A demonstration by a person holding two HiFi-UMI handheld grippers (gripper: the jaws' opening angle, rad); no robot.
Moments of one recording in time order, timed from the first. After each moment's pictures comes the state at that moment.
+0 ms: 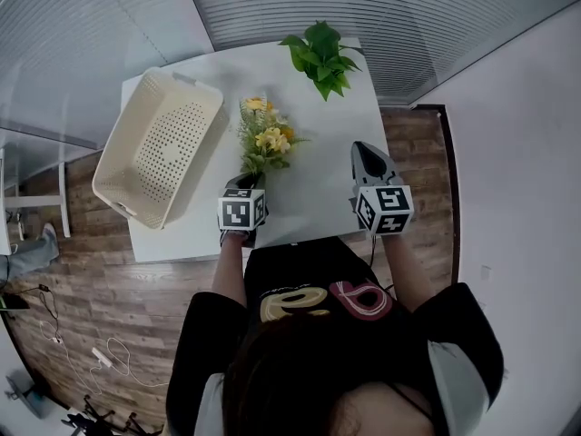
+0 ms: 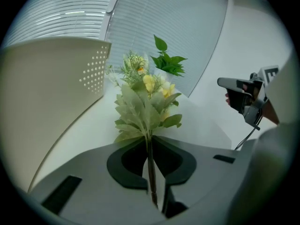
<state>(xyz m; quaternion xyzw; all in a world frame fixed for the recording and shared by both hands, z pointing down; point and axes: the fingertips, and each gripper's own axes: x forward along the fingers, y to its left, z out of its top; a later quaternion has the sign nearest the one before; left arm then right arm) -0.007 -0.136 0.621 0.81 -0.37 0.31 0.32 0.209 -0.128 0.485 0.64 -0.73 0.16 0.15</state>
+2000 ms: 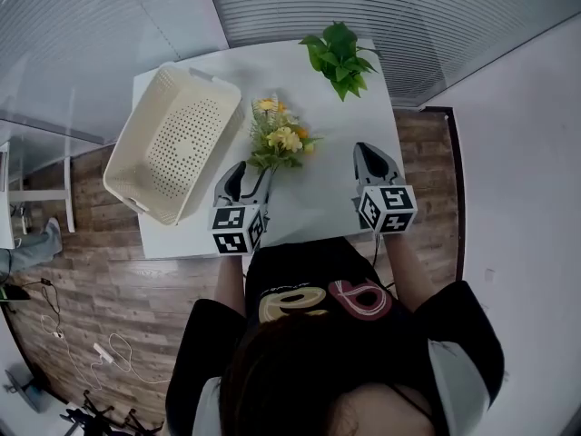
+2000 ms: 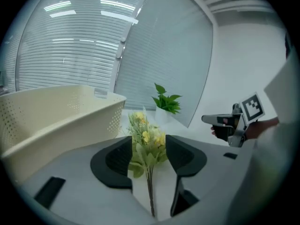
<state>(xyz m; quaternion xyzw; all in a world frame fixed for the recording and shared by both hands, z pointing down) -0.045 -0.152 0.524 0.85 -0.44 0.16 0.23 0.180 -0.137 0.496 0.63 -0.74 0.18 0.13</state>
